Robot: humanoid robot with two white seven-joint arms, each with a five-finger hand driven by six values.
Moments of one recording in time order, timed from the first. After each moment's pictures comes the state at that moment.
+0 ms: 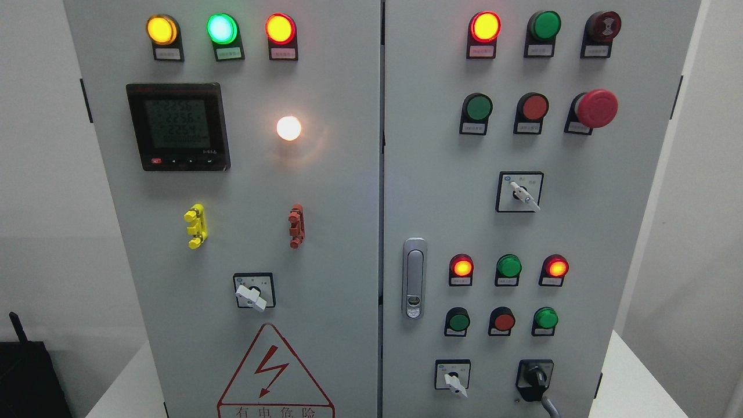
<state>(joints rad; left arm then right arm) 0.05 -0.07 -0.01 -0.11 0.03 -0.03 -0.03 0.09 0.11 0.07 -1.82 -0.06 -0.05 -0.18</state>
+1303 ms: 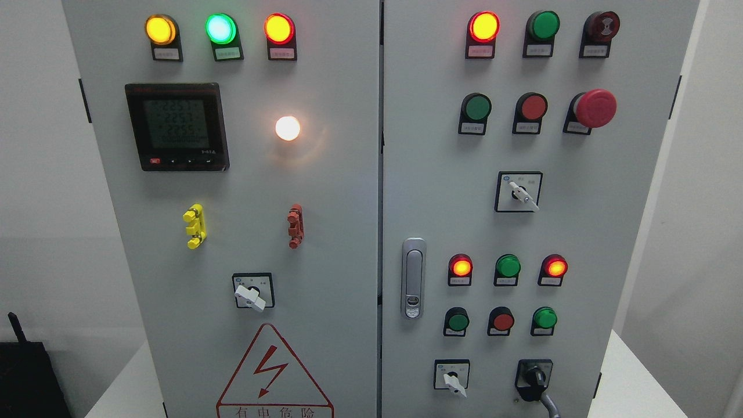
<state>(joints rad) 0.05 -0.07 -0.01 -0.11 0.03 -0.03 -0.03 0.08 0.11 0.08 -1.82 -0.06 -0.03 -0.18</state>
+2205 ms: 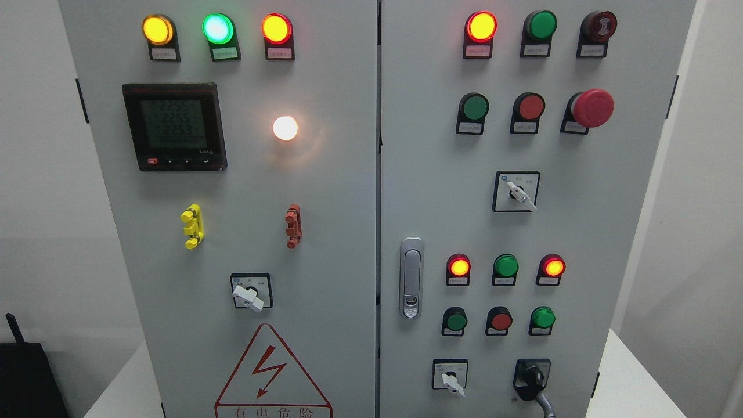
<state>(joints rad) 0.05 -0.07 -0.01 -0.11 0.03 -0.03 -0.03 0.07 0.11 0.10 -1.82 -0.06 -0.03 -0.20</state>
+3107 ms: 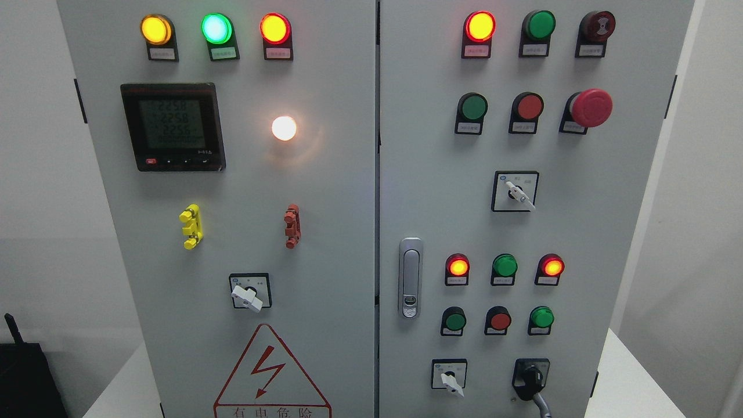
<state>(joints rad) 0.05 -0.07 -0.01 -0.11 0.03 -0.03 -0.03 0.07 0.11 0.12 -1.82 -0.06 -0.03 -0.20</state>
